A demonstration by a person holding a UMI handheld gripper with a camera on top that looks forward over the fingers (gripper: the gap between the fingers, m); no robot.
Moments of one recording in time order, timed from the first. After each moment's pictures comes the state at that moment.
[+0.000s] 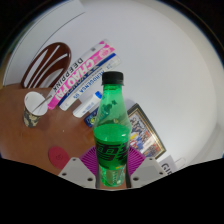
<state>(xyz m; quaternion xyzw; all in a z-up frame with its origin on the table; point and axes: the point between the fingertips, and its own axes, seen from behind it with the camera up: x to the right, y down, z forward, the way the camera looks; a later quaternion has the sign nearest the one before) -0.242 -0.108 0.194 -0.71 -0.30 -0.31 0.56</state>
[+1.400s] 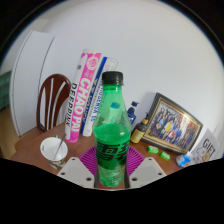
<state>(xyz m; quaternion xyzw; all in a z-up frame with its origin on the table) -0.332 -0.067 0.167 -0.79 -0.22 -0.06 0.56</state>
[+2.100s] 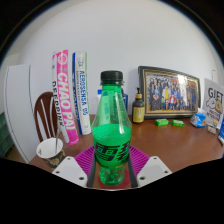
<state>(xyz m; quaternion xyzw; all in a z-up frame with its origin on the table) -0.313 -0.065 0.081 -0.81 -0.06 0.07 0.58</state>
